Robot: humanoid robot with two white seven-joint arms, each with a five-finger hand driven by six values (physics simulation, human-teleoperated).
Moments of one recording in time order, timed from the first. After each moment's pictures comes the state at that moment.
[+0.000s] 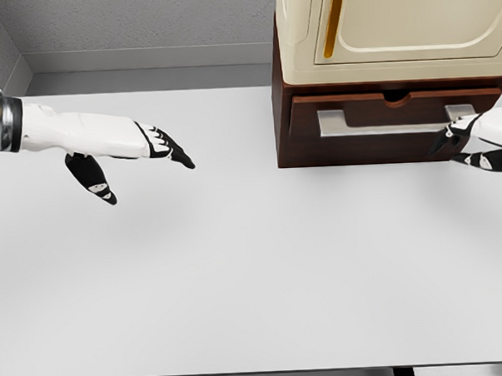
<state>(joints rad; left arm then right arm) -1.36 1.00 -1.46 -1.60 0.21 -0.50 -0.61 -0.25 -0.98 0.14 -1.51 -0.02 -0.61 0.61</state>
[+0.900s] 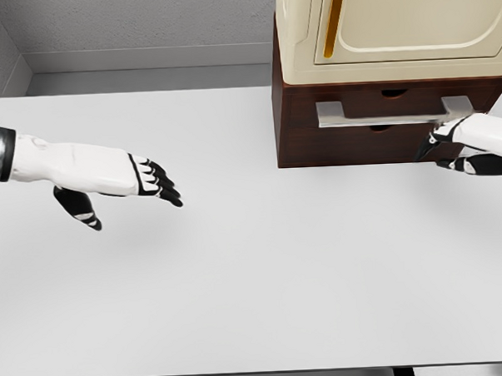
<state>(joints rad) -1.31 1.06 -1.44 -1.66 0.09 -0.61 -0.61 -0.30 -0.97 0.25 -1.50 0.00 -0.61 0.61</state>
